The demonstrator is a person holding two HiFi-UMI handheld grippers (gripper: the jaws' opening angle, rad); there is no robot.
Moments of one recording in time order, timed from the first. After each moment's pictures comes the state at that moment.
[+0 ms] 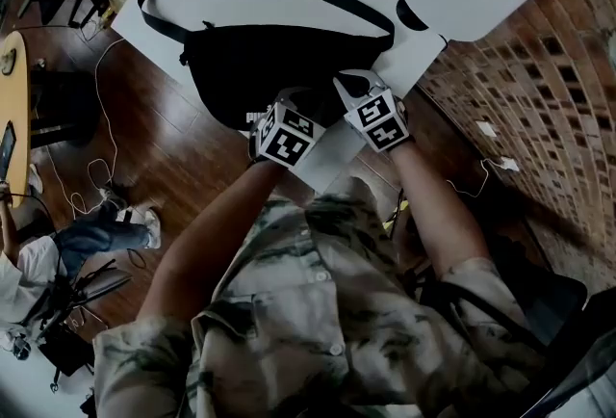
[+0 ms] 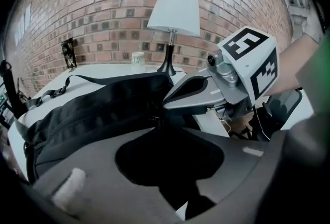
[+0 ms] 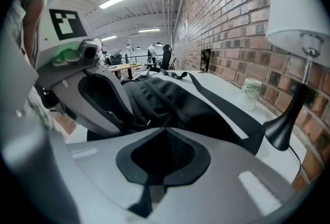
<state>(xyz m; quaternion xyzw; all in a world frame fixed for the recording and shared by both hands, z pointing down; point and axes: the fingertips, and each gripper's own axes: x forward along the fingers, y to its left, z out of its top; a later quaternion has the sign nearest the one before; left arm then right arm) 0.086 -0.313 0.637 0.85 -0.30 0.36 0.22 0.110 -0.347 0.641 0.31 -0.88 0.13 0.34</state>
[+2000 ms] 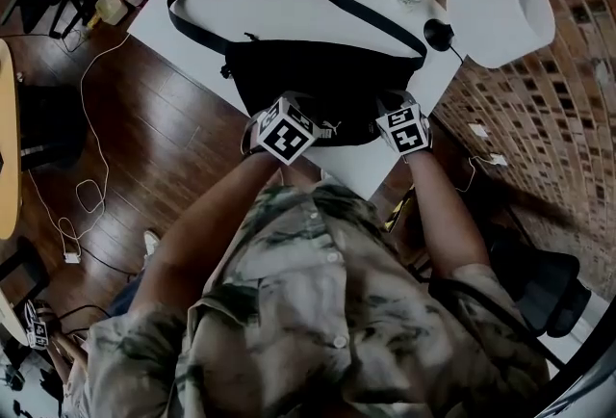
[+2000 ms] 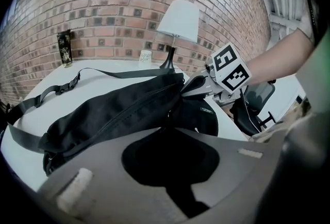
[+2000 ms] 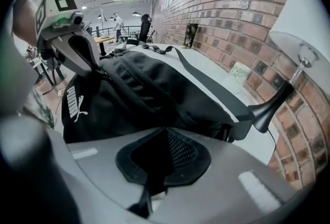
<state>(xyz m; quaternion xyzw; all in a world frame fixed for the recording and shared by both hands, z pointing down) -0.025 -0.332 0.630 0.88 -0.19 0.37 0.22 0.117 -0.351 0.670 0.41 -0.76 0.18 0.47</state>
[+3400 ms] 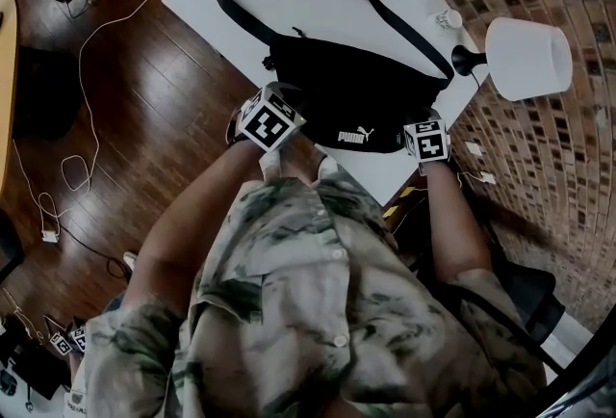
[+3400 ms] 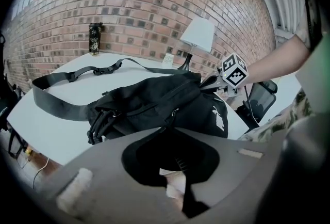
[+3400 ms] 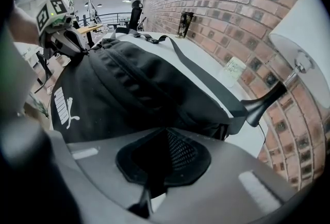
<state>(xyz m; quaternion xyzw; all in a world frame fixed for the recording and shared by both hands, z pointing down) -0.145 -0.358 0.643 0.88 -0.22 0.33 0.25 0.123 -0.352 0.670 0.45 -0.70 0.20 0.52</state>
